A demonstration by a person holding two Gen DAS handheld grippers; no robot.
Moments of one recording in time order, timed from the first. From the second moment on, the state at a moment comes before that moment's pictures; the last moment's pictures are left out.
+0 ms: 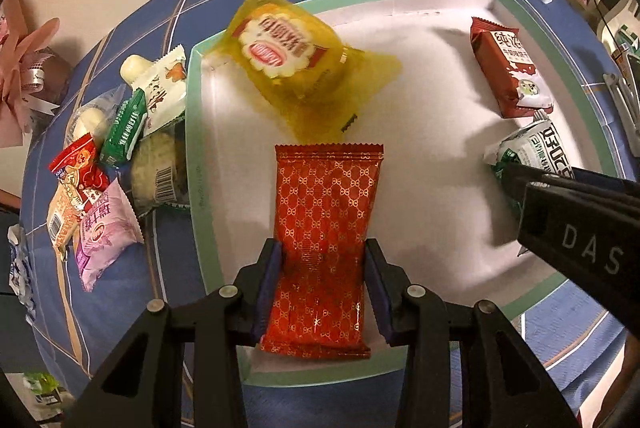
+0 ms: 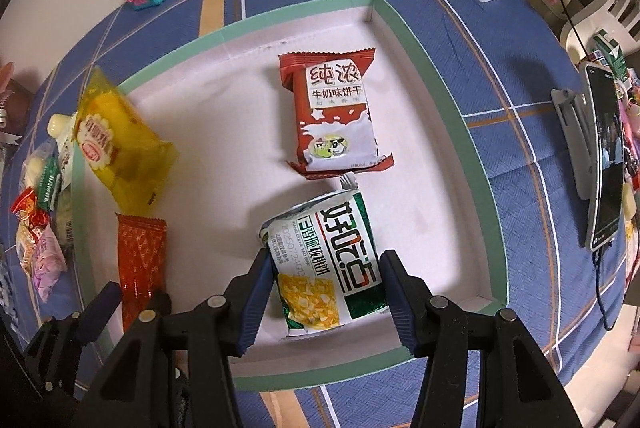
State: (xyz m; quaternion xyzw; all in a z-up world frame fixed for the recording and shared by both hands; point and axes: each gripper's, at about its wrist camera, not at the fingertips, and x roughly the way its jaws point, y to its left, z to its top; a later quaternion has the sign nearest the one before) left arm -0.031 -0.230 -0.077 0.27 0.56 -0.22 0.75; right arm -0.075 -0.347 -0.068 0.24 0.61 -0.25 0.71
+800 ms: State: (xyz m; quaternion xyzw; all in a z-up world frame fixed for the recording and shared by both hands) left arm -0.009 -0.216 -0.060 0.20 0.58 -0.22 0.76; right arm -0.079 -0.364 -0.049 0.24 0.58 -0.28 0.73
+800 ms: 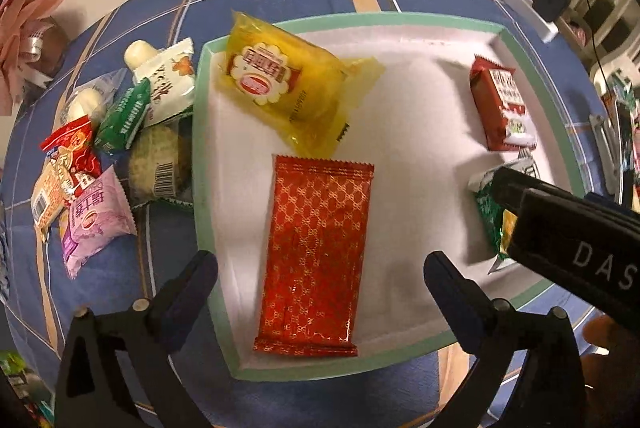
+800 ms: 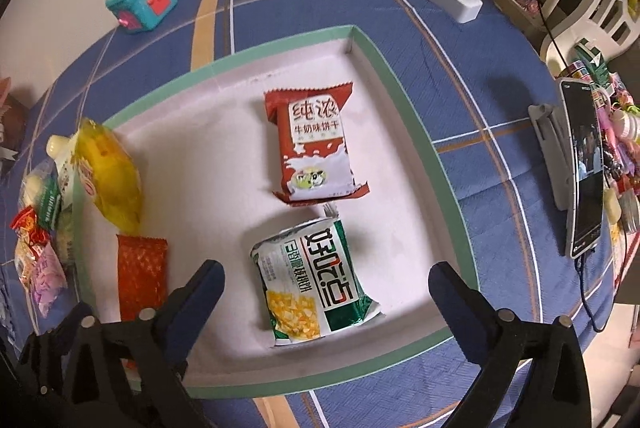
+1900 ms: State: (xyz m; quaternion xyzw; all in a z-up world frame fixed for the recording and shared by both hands) left arm 0.095 0.033 -0.013 0.00 0.56 0.11 0.82; right arm -0.028 -0.257 -0.014 0.17 0.57 -0.19 0.78
